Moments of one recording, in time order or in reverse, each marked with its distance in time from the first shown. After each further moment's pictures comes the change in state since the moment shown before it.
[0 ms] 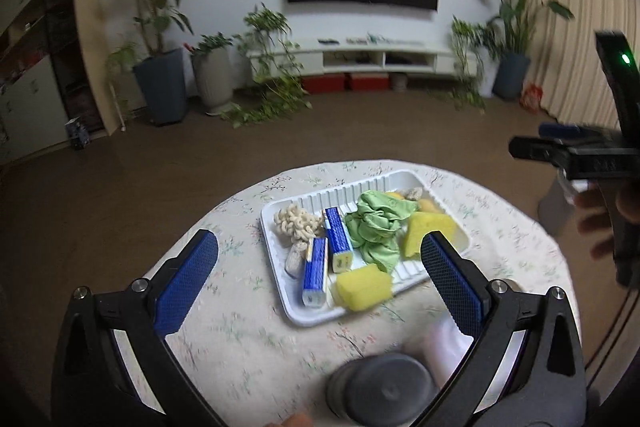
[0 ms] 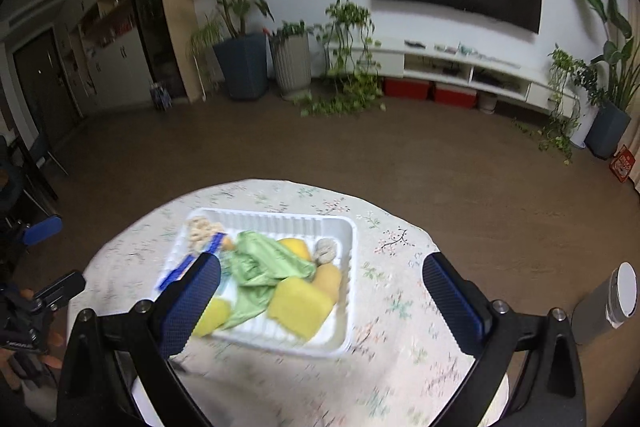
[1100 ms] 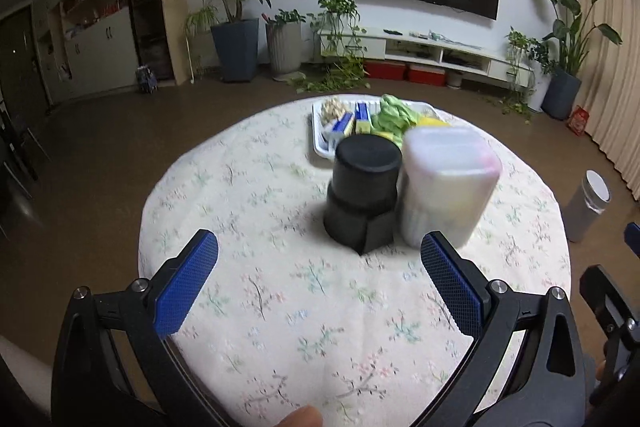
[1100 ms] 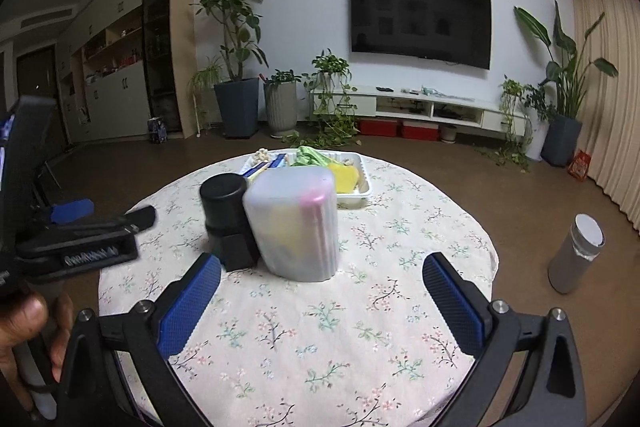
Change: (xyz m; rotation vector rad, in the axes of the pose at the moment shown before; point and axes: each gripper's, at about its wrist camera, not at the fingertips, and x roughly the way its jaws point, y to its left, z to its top) left arm -0.122 -0.044 -0.166 -0.171 0.041 0.204; right arm -0.174 0.120 -0.250 0.000 -0.203 -0.118
